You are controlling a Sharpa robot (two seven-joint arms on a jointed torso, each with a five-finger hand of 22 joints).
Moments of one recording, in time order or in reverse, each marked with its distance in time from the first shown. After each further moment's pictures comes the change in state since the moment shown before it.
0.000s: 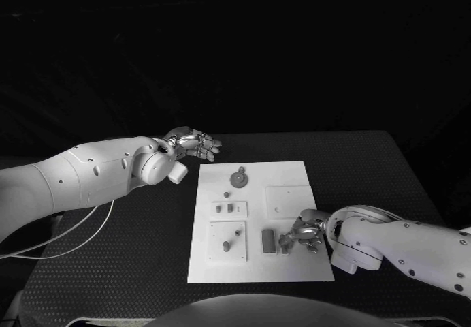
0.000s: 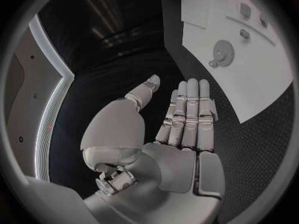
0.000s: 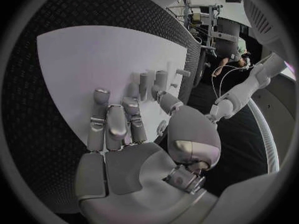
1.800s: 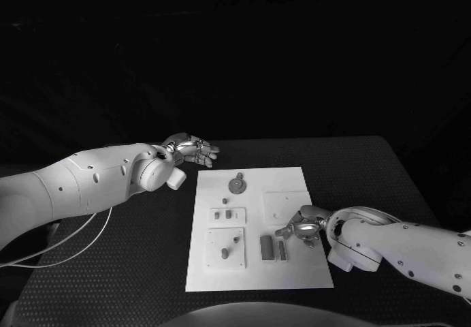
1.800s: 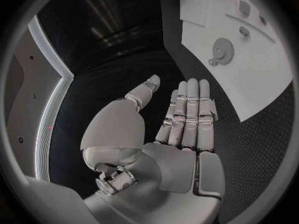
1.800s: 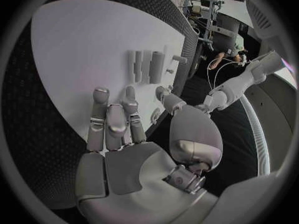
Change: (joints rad) left arm 0.000 0.014 -0.001 -0.024 0.000 0.001 -0.003; left_hand 0.000 0.000 0.000 0.000 0.000 0.000 0.000 0.000 -0.002 0.000 0.000 0.000 -0.001 0.000 0.000 -0.004 0.004 0.000 0.000 0.000 0.000 0.000; right arm 0.014 0.000 0.004 -0.034 0.008 -0.101 0.108; right_hand -0.050 -0.078 -0.032 0.136 -0.005 -0.102 0.026 -0.048 -0.026 -0.027 0.039 -0.012 -0.003 -0.031 0.033 -0.012 -0.046 0.001 -0.001 0.011 -0.014 0.000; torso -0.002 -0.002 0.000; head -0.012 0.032
